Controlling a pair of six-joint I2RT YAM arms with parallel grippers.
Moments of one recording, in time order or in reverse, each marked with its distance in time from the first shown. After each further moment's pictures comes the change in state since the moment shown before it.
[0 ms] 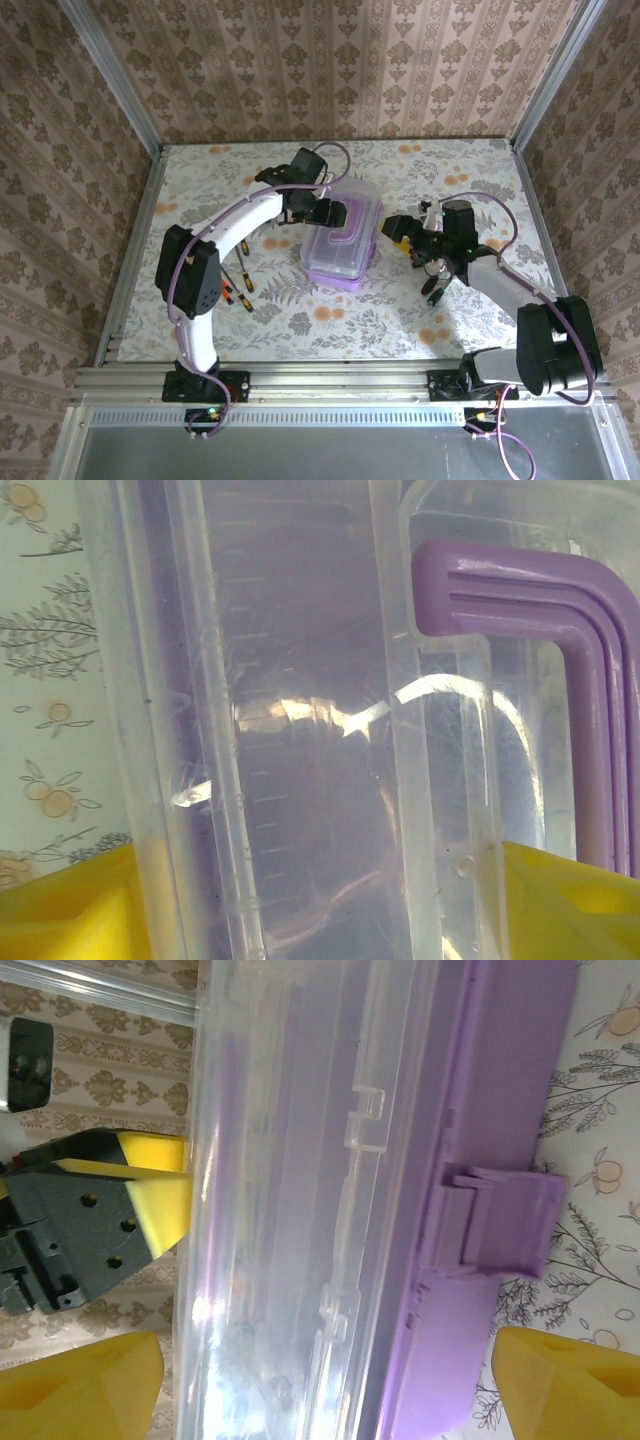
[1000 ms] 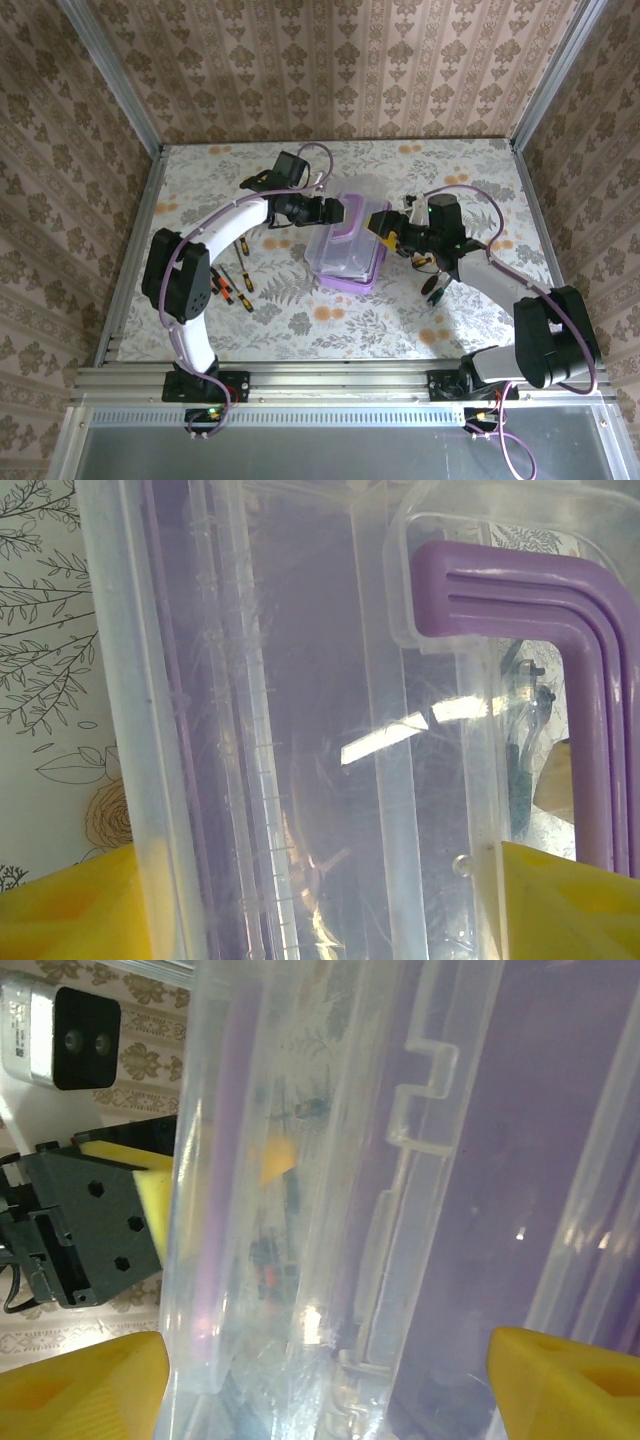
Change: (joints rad) left arm 0.074 -0.069 -0.161 0.206 0.259 -0.087; right arm 0.093 0.036 0.060 0.057 0.008 0.055
